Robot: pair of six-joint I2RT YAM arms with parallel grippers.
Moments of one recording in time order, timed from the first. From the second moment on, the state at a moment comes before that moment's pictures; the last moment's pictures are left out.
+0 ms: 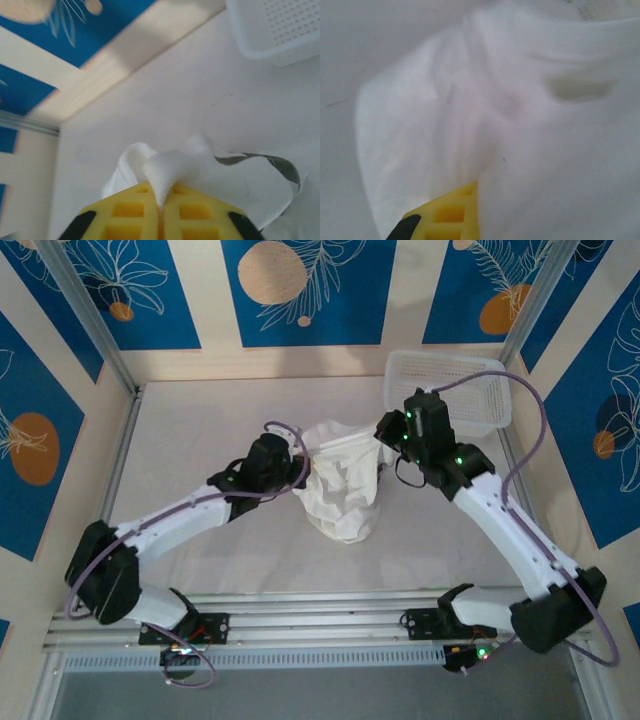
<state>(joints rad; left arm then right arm) -0.72 1.40 0.99 -0.15 -0.02 -0.47 0.45 1.25 1.25 -0.57 0.11 0.83</state>
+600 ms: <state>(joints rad) -0.71 1.40 0.92 -0.23 0.05 -0.44 0.46 1.11 0.60 -0.10 -0.23 0.39</state>
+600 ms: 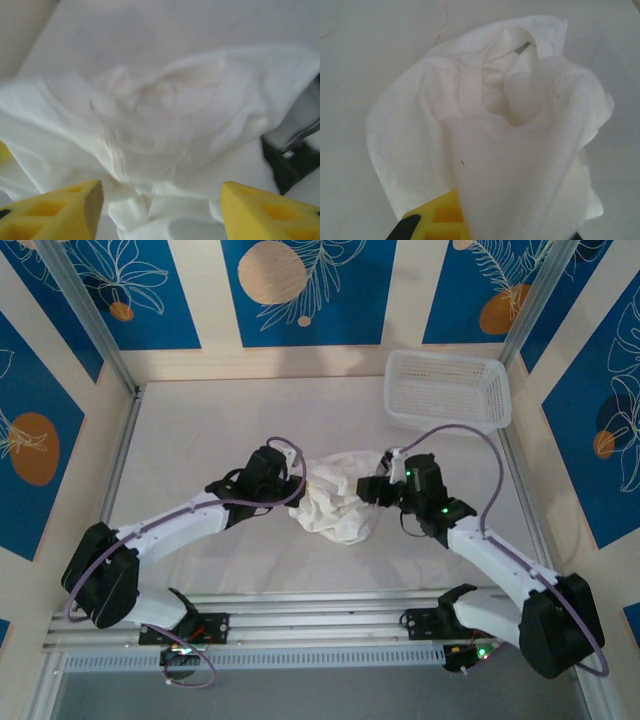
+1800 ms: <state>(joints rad) -0.42 1.48 0.90 -0.15 0.12 -0.43 0.41 1.23 0.88 0.00 -0.88 0.53</state>
